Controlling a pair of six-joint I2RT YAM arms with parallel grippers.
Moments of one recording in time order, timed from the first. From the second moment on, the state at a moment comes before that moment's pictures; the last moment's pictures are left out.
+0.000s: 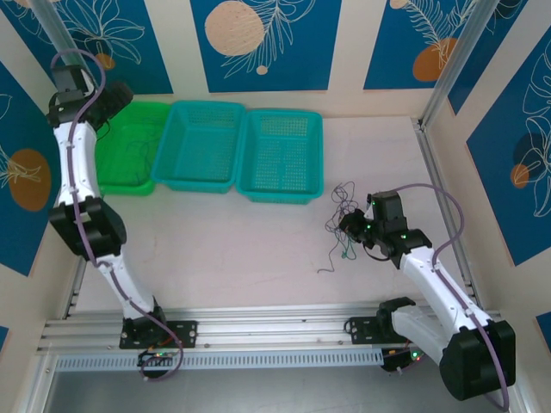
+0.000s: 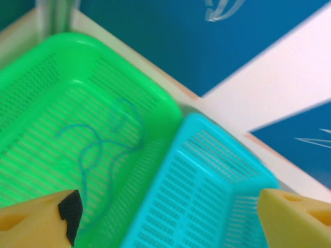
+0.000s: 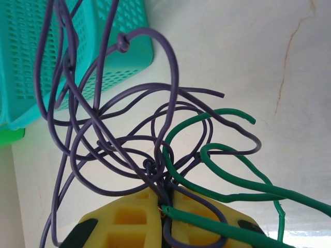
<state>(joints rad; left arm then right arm) 0.27 1.92 2.09 -0.76 0.25 -0.48 0.22 0.93 0.60 -0.49 -0.29 0.81</state>
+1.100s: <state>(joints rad) -0.98 1.31 0.61 0.33 0.21 -0.63 0.49 1.06 0.67 -0.39 -0.38 0.79</state>
